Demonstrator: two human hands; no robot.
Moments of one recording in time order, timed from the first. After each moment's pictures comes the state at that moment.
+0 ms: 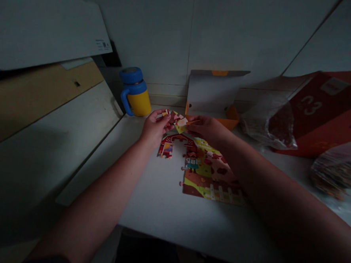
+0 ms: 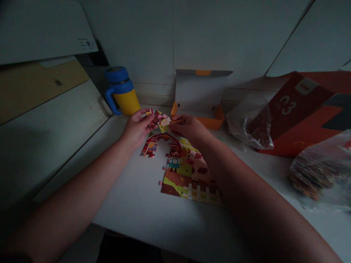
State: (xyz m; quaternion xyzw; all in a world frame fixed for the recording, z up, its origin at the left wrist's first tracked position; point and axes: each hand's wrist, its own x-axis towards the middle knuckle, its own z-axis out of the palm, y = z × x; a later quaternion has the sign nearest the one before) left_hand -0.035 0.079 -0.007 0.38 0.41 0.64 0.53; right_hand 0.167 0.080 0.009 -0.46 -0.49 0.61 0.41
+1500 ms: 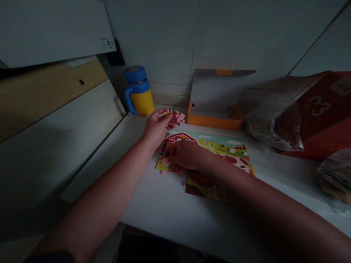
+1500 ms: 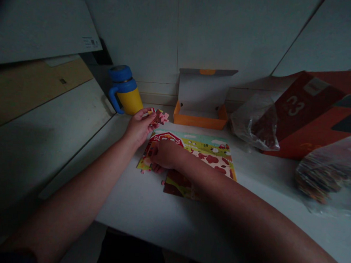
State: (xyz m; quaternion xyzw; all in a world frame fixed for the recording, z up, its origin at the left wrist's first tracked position) left_hand -0.037 0.085 -0.014 0.37 0.42 0.65 0.52; right_hand 0.107 0.014 0.007 -0.45 -0.71 0.54 0.03
